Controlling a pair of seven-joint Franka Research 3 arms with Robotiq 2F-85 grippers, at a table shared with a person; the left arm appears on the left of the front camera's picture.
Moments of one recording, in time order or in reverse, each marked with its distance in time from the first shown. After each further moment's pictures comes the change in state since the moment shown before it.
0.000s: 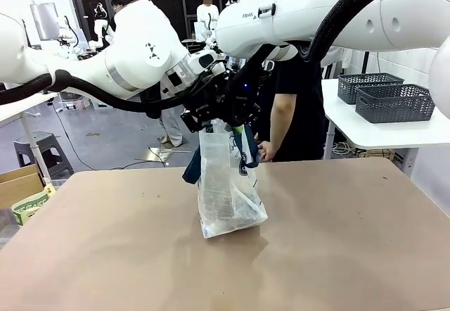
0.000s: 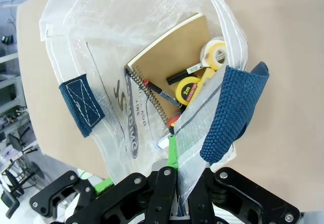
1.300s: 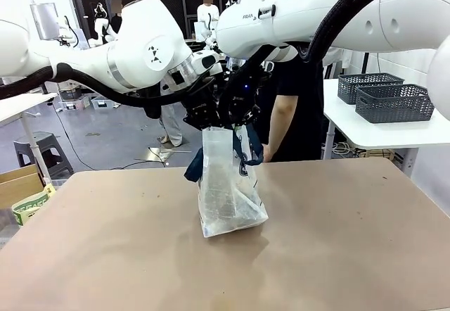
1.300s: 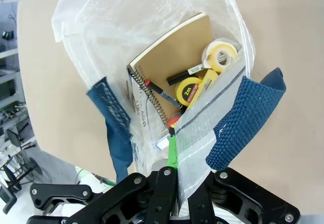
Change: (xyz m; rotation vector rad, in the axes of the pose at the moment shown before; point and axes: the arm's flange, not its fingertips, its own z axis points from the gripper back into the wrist) left arm 0.009 0.001 0.005 0.131 -0.029 0.033; right arm 0.002 -0.001 -0.004 0.008 0.008 0.025
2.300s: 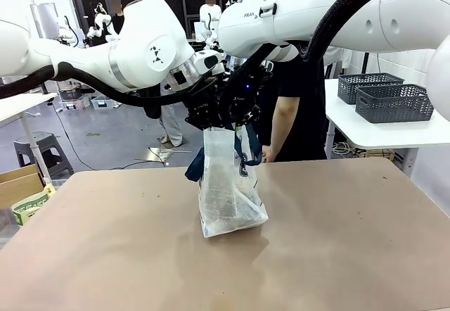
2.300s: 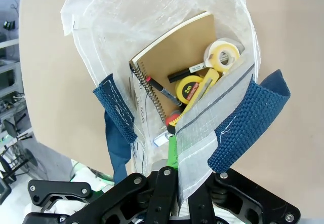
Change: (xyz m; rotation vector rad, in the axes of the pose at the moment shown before) left arm -0.001 -0.004 -0.001 0.008 0.000 -0.007; right arm 0.000 -0.002 0.000 0.010 0.014 0.047
